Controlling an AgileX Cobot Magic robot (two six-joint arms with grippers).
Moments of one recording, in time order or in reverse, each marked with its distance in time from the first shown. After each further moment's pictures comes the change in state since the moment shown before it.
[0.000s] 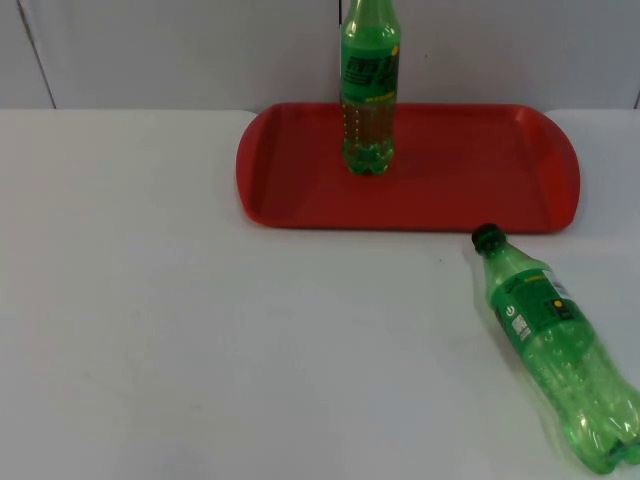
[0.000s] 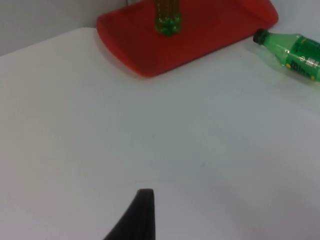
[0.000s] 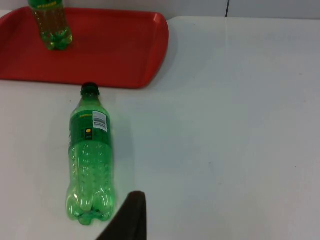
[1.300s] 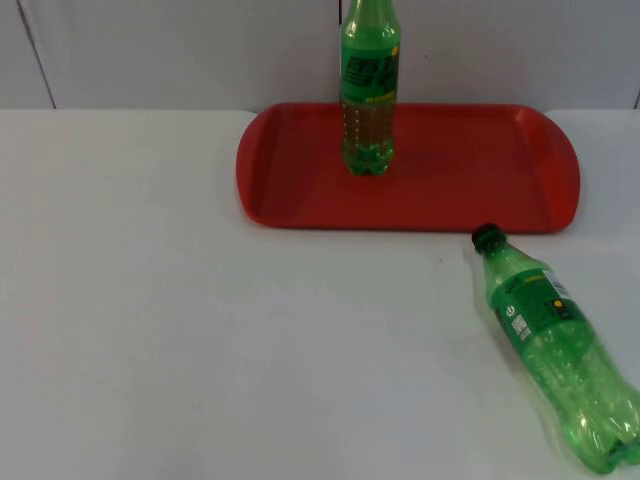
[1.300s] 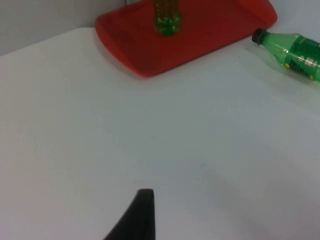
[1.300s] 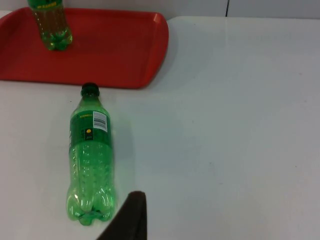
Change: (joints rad) right arm 0.000 0.000 0.000 0.000 0.000 0.004; left arm 0.000 0.000 0.000 0.000 0.000 0.002
